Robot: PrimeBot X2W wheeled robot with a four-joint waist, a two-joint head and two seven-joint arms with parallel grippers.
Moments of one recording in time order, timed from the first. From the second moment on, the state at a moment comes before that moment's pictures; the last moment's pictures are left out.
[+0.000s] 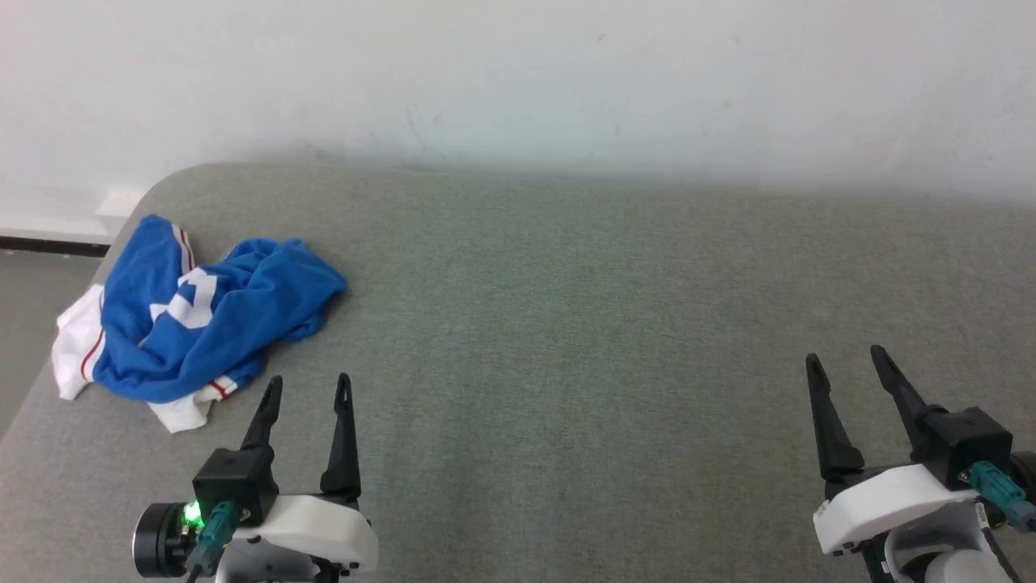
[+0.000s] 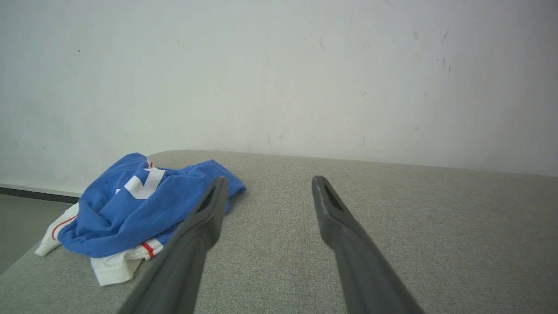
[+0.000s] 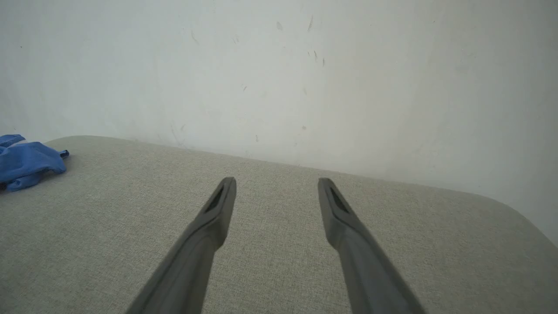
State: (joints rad) left arm 0.04 0.06 -0.03 -0.01 -0.08 0.05 -0.12; right arm 0.01 -0.06 -0.06 0.04 0.03 0.13 -0.12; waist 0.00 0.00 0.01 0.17
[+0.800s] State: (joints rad) left arm 0.06 0.06 -0.05 -0.02 -0.12 0.06 -0.17; right arm 0.01 -0.05 -0.03 0.08 0.03 0.13 -0.16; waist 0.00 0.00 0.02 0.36
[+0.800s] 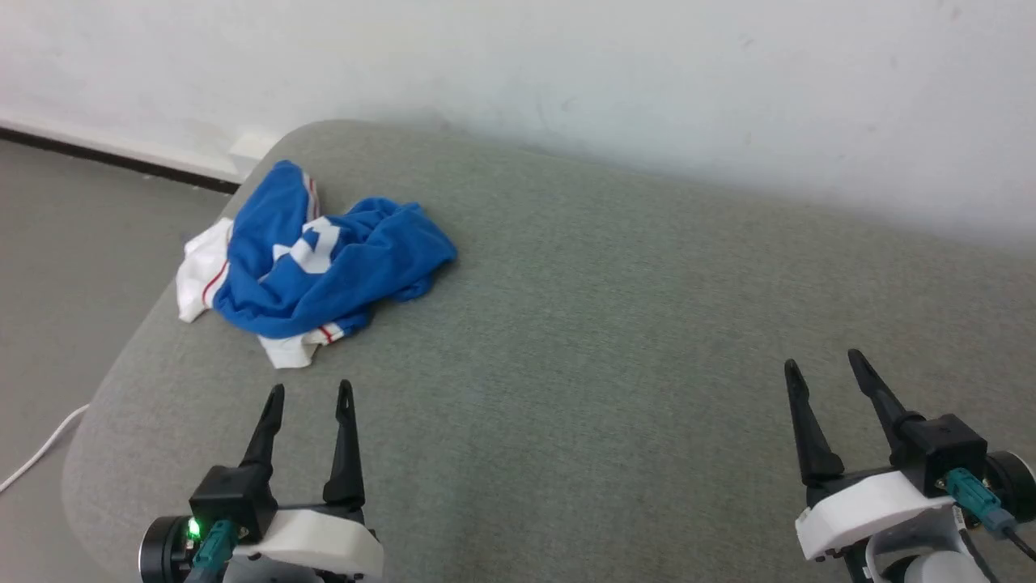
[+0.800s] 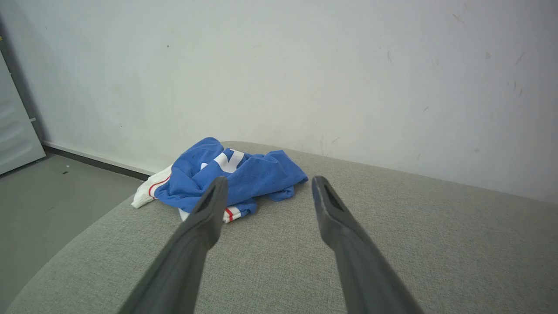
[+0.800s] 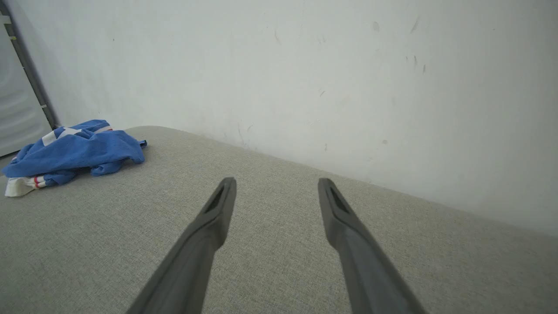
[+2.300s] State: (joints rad) left arm 0.12 0.06 -0.07 -0.01 -0.18 0.09 -0.26; right arm 0.01 -0.05 0.00 0.14 0.03 0.13 -0.24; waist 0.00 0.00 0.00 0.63
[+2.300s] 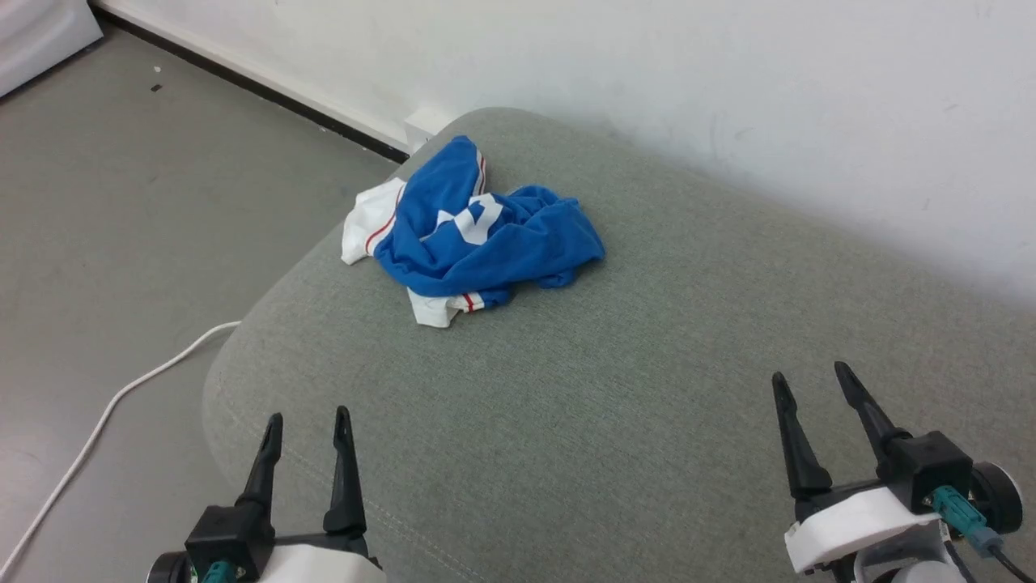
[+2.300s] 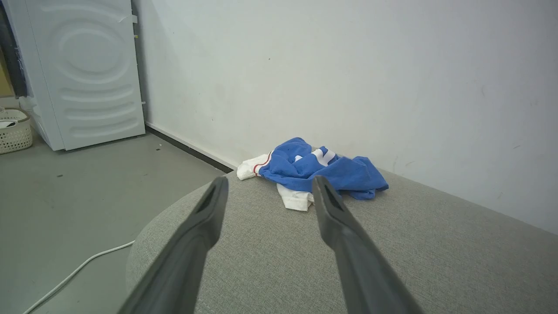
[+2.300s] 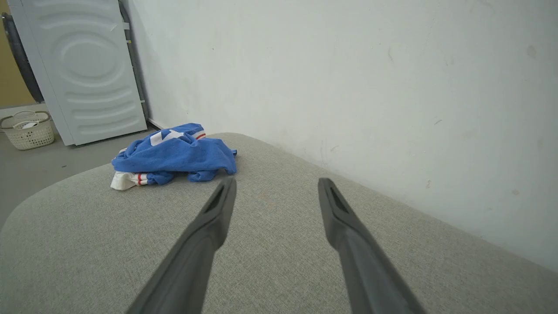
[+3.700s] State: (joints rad) left arm -0.80 0.32 -0.02 0.33 -0.38 -0.06 0.43; right arm -0.14 -0.18 0.01 -0.35 -0.06 0.13 0.05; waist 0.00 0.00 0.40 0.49
